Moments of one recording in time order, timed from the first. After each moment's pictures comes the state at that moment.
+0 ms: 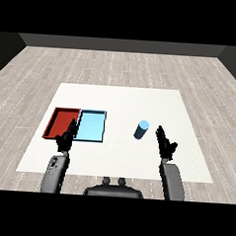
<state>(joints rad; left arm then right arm) 0.00 0.10 0.01 -1.55 0.01 0.02 -0.03 0.02 -0.07 -0.01 -1.56 -0.01 -0.02 0.00</state>
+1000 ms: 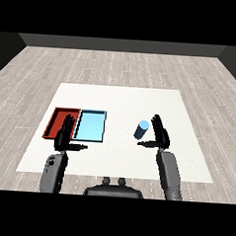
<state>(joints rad) -0.02 0.09 0.07 -1.57 0.12 -0.12 -0.32 -0.18 -0.06 -0.06 -1.41 -0.12 0.13 -0.24</state>
